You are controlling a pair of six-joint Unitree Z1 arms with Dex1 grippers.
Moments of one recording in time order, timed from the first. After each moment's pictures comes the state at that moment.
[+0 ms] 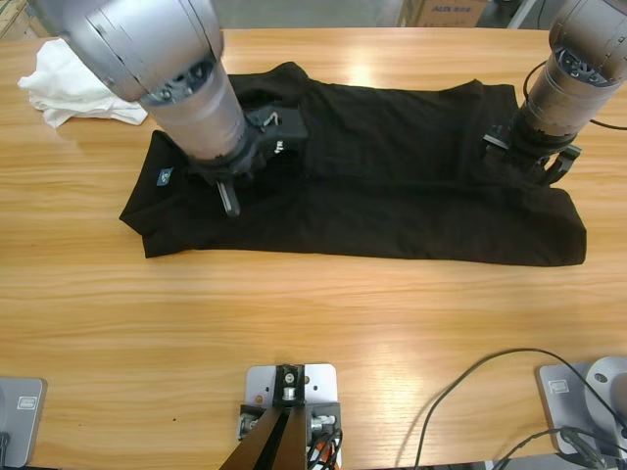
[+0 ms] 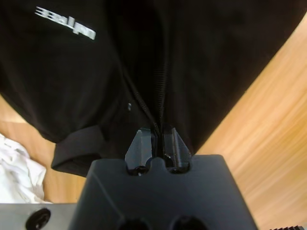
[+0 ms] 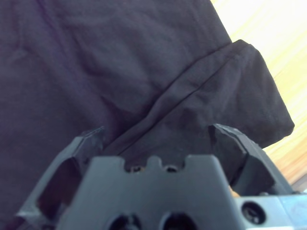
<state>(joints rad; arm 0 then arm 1) -0.89 2.10 -1.72 1.04 0.16 0.30 0.41 1.90 -1.17 0.86 -0.24 1.28</state>
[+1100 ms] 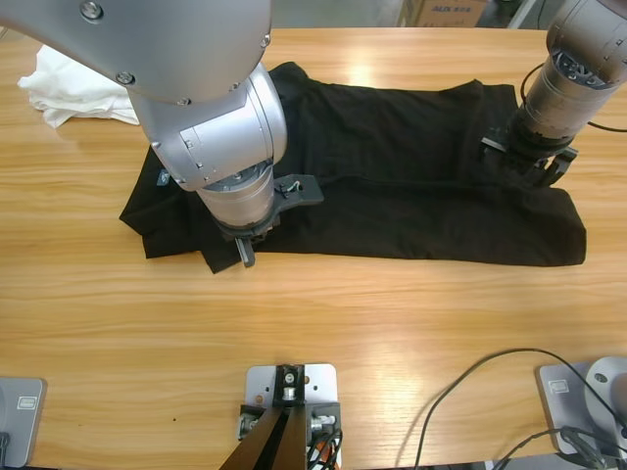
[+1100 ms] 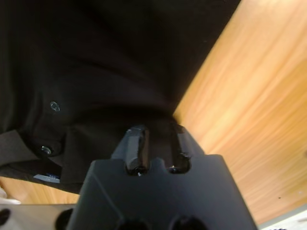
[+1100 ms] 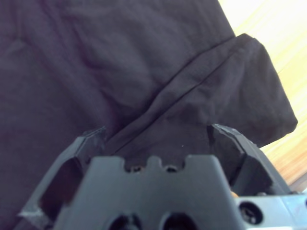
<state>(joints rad) -1.01 2.18 -1.71 1.10 0.17 0.11 0.42 1.90 -1.17 0.86 -0.23 1.28</state>
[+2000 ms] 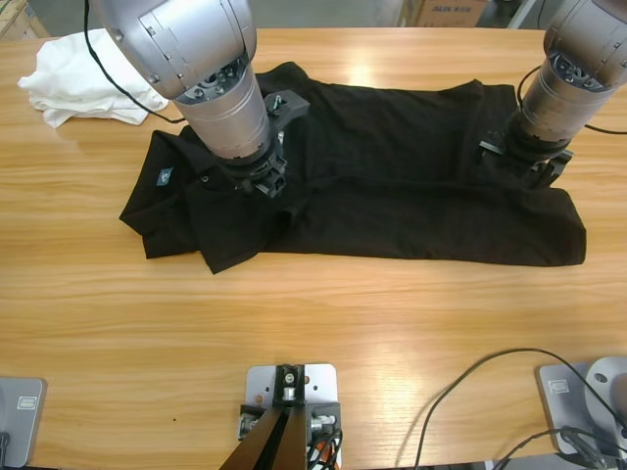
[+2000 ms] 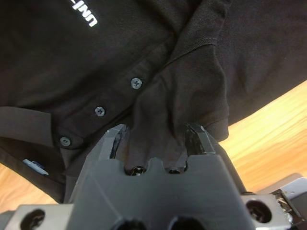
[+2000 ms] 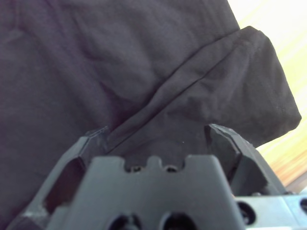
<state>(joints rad) -0.89 2.17 -1.81 1.05 0.09 -0.25 0.43 1.90 -1.16 0.86 -0.23 1.28</state>
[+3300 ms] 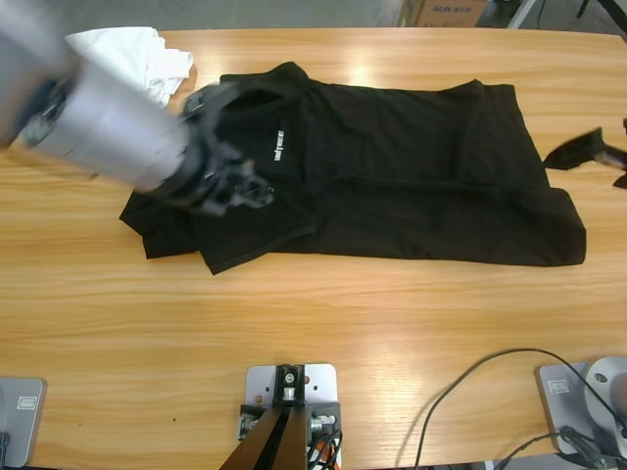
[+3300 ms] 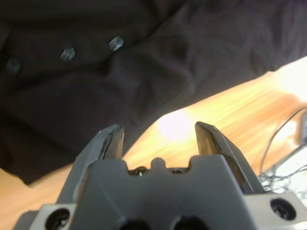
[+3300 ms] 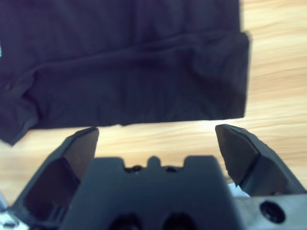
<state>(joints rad) -0.86 1.76 -1.19 0.53 -0.07 -0.70 0.40 1.31 -0.98 0.88 0.01 0.71</state>
